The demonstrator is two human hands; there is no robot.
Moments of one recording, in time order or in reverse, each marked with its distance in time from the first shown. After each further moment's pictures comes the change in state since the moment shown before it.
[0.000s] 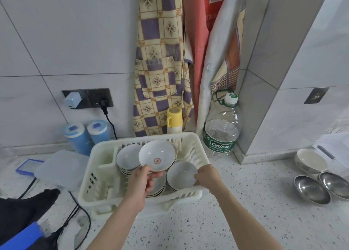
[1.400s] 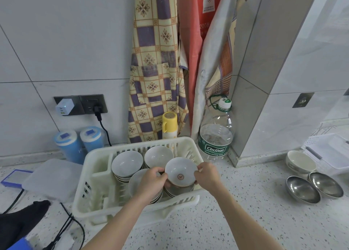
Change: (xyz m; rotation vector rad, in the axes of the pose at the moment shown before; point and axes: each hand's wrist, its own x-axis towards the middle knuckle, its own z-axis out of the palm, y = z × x) left_hand 0.027 -0.004 0.028 0.699 -0.149 0.146; right_hand -0.017 -0.016 -0.013 0.006 0.166 -0.132
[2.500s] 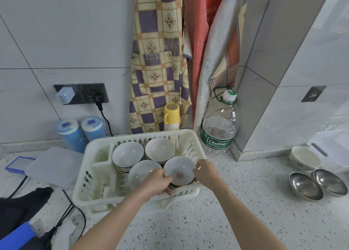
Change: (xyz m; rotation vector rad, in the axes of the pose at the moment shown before) left_hand -0.011 0.005 0.006 0.157 -0.263 -0.121; right_hand 0.005 0.011 0.008 -0.164 -0.103 -0.042
